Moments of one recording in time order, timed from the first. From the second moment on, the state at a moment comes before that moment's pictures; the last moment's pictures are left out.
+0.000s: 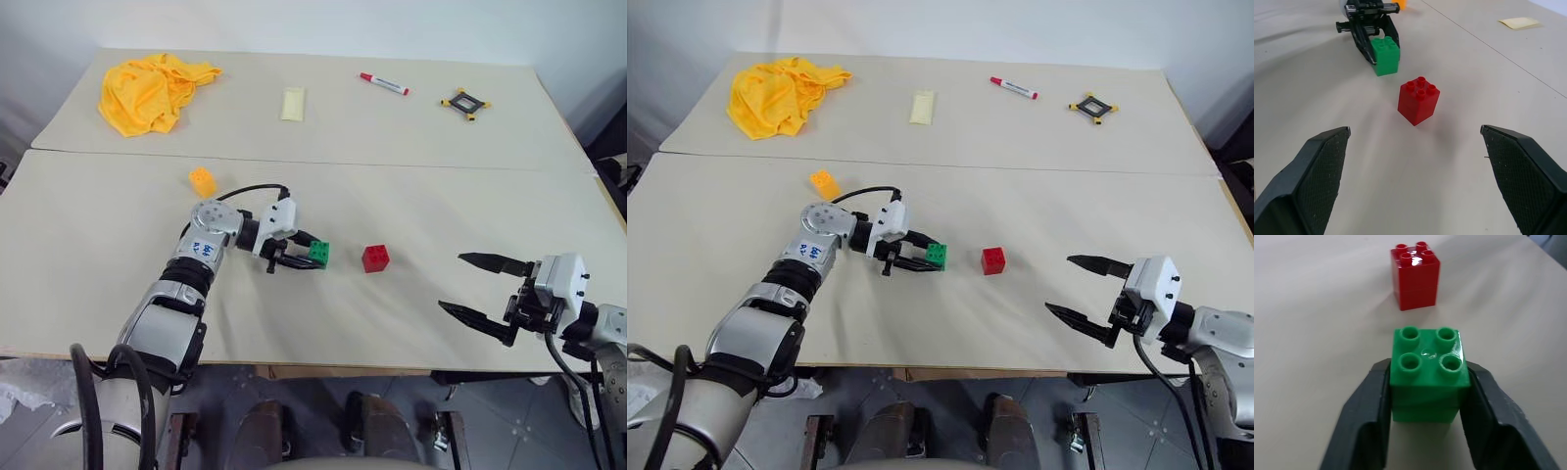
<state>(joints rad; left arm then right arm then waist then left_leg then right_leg) -1.00 0.33 -0.20 1.04 -0.06 -0.32 -1.38 0.08 -0.76 -0.34 -0.24 0.53 0.11 1.12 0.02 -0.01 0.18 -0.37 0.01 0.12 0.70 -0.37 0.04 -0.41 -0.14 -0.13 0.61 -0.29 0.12</state>
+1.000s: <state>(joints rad) 0.17 0.44 0.62 0.01 -0.44 0.00 -0.68 -0.29 -0.48 0.03 -0.27 0.55 0.18 1.03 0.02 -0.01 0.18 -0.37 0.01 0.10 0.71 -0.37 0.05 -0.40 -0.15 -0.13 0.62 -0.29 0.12</state>
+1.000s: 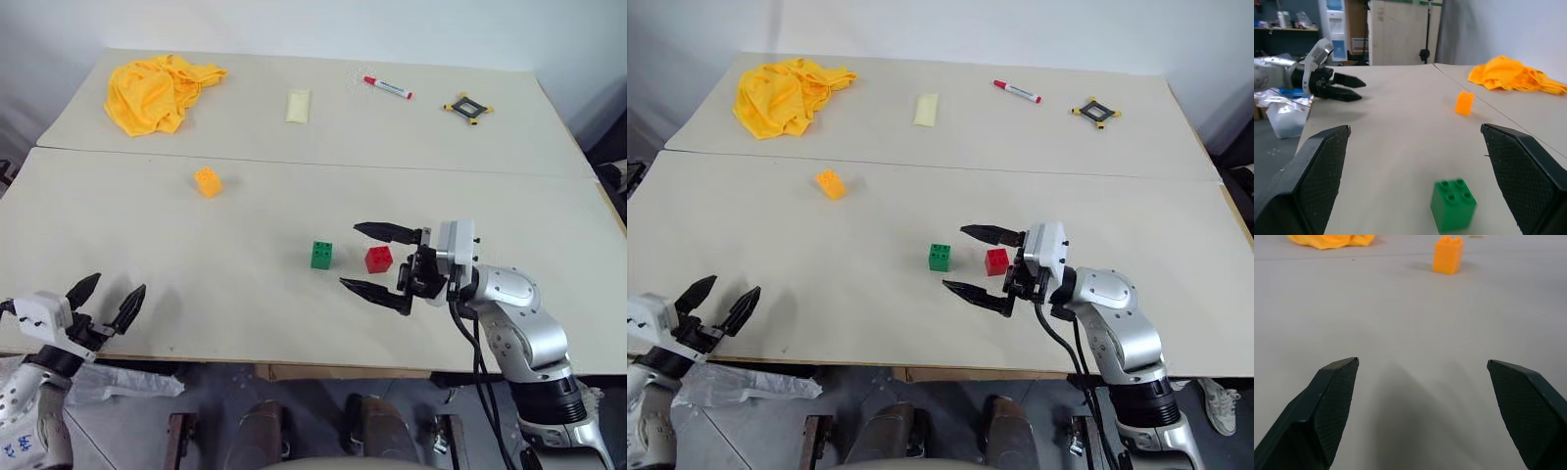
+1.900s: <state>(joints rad) -0.73 0.44 0.22 0.44 -0.19 0.27 -0.27 -0.28 -0.53 0.03 -0.26 0.53 0.18 1.03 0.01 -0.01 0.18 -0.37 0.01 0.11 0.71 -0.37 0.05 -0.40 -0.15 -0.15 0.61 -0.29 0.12</state>
